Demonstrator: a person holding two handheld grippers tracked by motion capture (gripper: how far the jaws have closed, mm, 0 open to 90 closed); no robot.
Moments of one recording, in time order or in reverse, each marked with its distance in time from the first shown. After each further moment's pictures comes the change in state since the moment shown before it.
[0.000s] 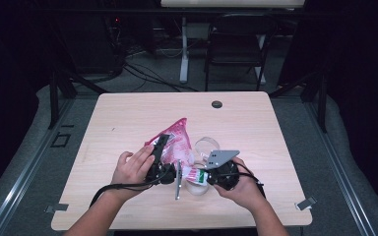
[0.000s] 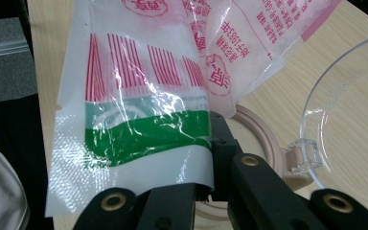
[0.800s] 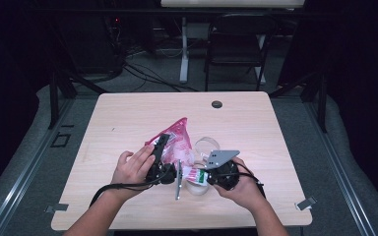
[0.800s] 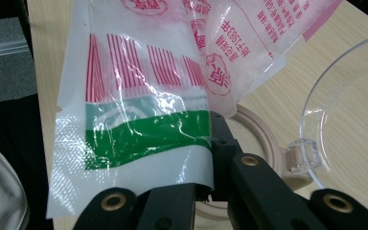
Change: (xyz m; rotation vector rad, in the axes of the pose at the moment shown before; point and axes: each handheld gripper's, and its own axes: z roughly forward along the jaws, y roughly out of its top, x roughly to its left) left arm 0.002 0.001 0.000 -0.012 0.011 0.011; right arm 0.000 0.000 0.000 -0.001 0.002 0.000
